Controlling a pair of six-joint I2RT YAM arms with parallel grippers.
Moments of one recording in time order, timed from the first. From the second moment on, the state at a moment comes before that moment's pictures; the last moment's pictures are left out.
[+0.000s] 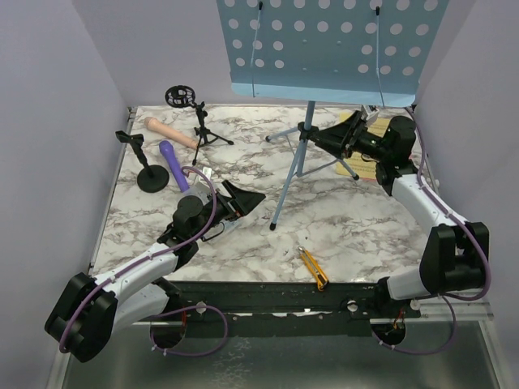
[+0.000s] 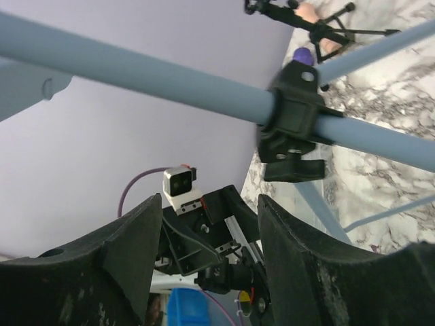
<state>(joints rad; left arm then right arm) -0.58 1.01 0.35 0.60 0.19 -1.02 0.10 1.44 1.00 0.45 -0.92 1.16</state>
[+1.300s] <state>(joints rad) -0.58 1.01 0.35 0.60 0.19 -1.03 0.10 1.54 0.97 0.48 -0.84 1.34</state>
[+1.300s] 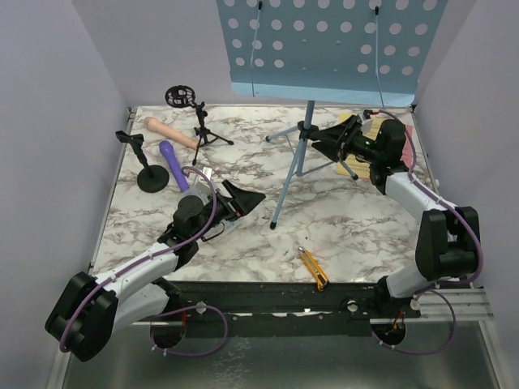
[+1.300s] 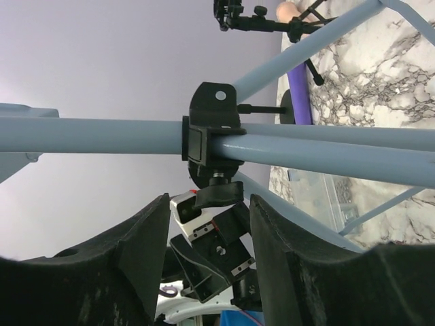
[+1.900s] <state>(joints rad) -0.58 1.01 0.35 0.60 0.19 -1.03 0.10 1.57 1.02 0.45 -0.84 1.25</state>
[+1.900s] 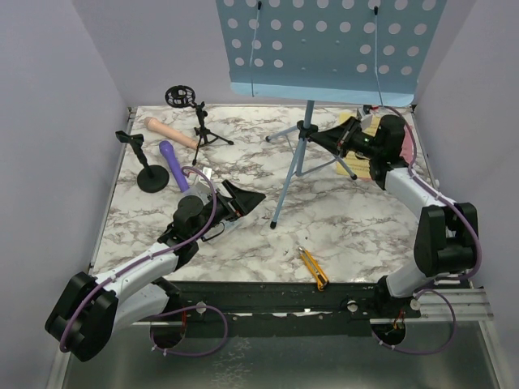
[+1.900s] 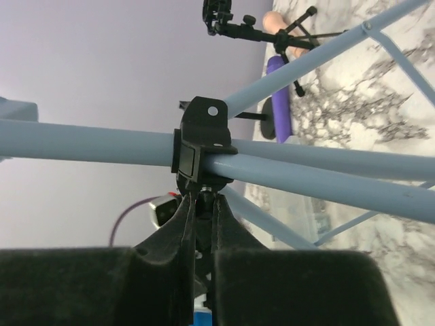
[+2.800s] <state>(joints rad) -0.58 1.11 0.49 0.60 0.29 -0.71 0.10 1.31 1.00 0.23 -0.94 0.25</state>
